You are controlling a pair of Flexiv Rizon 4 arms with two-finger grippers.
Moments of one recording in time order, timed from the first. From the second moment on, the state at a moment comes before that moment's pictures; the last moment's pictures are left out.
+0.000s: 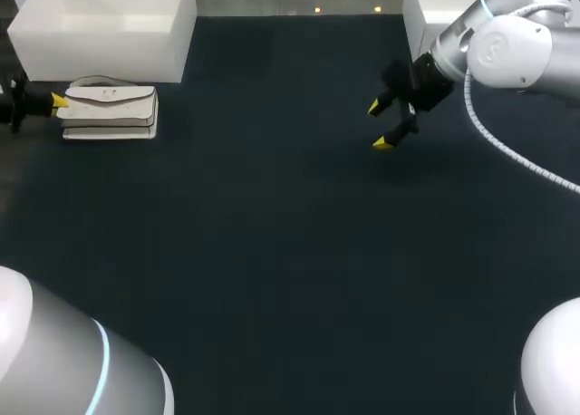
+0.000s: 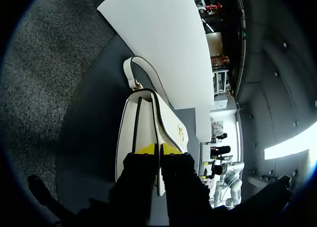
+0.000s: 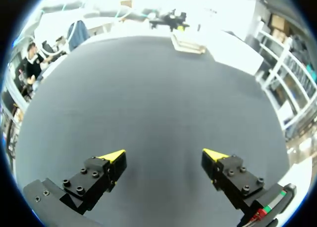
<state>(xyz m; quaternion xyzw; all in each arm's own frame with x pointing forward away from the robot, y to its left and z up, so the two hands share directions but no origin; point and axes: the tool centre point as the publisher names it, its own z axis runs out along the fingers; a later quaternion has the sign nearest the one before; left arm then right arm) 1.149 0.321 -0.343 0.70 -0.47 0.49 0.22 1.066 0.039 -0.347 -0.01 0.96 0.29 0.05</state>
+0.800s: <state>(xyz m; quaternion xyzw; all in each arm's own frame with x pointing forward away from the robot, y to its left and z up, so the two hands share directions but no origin) 1.114 0.237 -0.346 0.65 -0.50 0.47 0.32 1.066 0.039 -0.347 -0.01 0.96 0.29 0.05</state>
